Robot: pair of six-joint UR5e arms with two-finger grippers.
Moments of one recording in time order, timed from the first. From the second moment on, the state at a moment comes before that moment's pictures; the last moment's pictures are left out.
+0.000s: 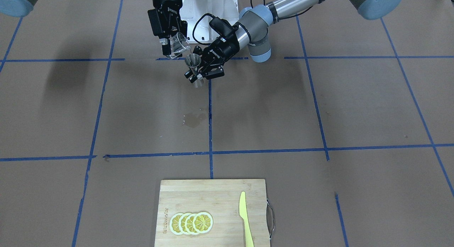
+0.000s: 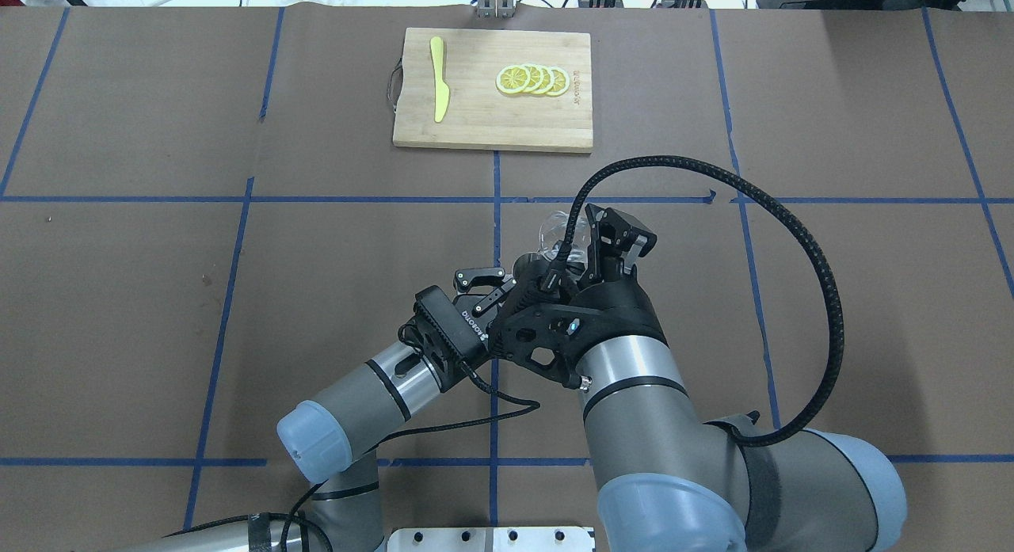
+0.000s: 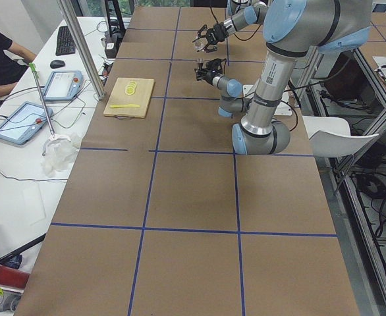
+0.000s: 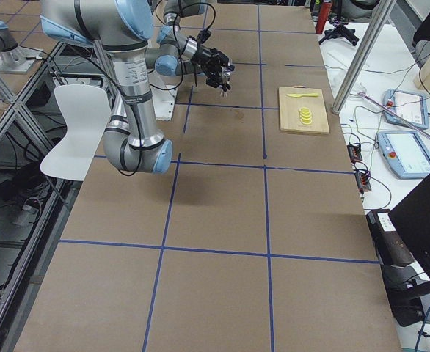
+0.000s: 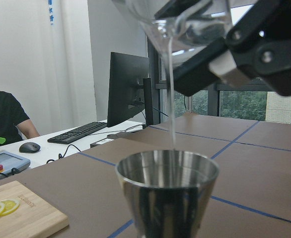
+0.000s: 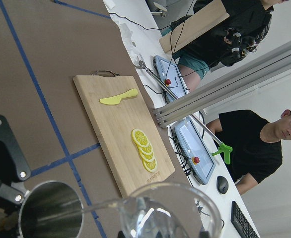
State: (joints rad) left arm -0.21 -2.23 -1.30 -3.24 -1.08 -0.23; right arm 0.13 -1.09 2.19 -1.68 0.63 0.21
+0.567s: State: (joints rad) left arm -0.21 -2.23 -1.30 -3.24 -1.08 -0.23; right arm 0.13 -1.09 2.19 -1.69 0.63 0.17
